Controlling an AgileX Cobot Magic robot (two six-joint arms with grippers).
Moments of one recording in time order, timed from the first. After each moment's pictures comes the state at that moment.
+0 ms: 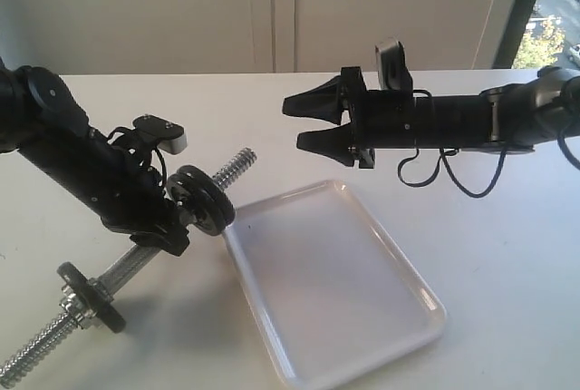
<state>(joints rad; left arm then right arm) -0.36 1.78 -1.06 -0.60 0.69 0.82 0.13 2.15 -1.27 1.72 1.21 -1.10</state>
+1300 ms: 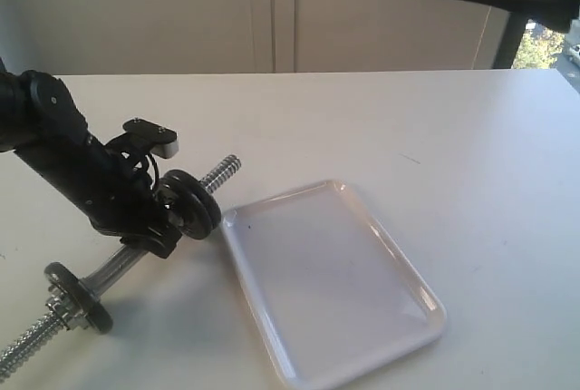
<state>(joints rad) -0.36 1.78 -1.05 -0.47 0.66 0.67 0.08 0.94 -1.00 1.25 1.05 -1.17</state>
